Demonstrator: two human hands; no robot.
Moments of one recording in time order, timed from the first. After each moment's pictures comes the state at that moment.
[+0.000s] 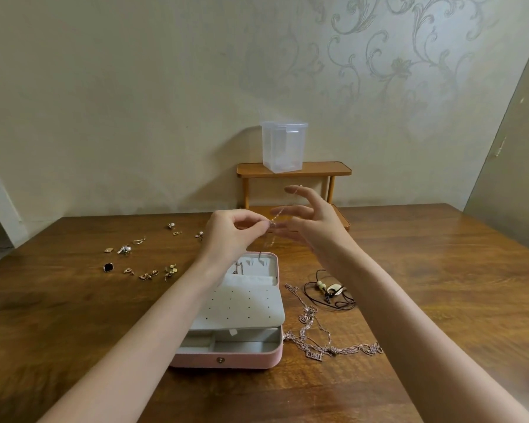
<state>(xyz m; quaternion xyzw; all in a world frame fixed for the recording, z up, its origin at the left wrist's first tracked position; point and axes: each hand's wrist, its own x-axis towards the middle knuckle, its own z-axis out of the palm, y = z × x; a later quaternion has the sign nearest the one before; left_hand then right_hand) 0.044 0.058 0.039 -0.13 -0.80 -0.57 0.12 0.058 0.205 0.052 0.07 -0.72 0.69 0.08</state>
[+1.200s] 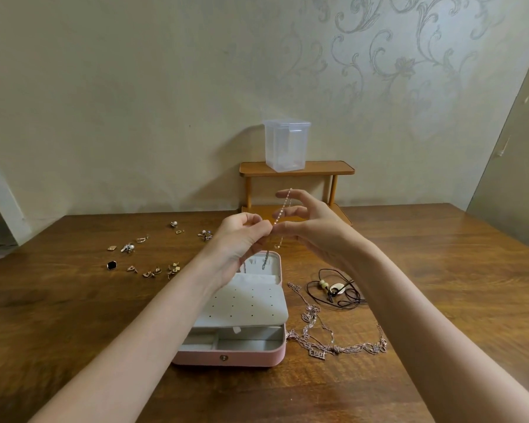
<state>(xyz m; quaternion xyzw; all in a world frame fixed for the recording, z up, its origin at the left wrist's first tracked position) 0.049 0.063 0.045 -0.07 -0.72 -0.69 -0.06 0.054 0.207 0.057 0.11 -0.74 0.66 -0.01</state>
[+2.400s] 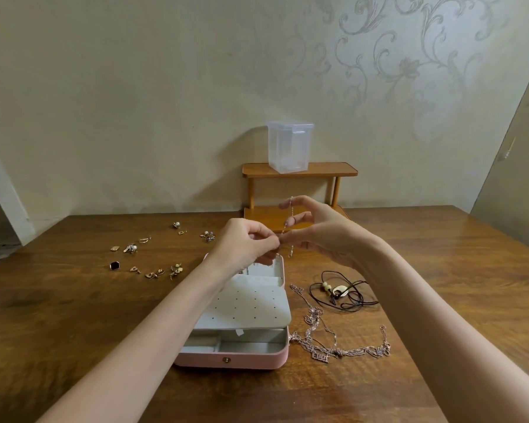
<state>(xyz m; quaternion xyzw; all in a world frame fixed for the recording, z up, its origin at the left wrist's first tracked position) 0.048 0.058 0.041 -0.14 -0.83 -0.54 0.01 0.046 0.216 0.060 0.10 -0.78 0.61 -0.07</state>
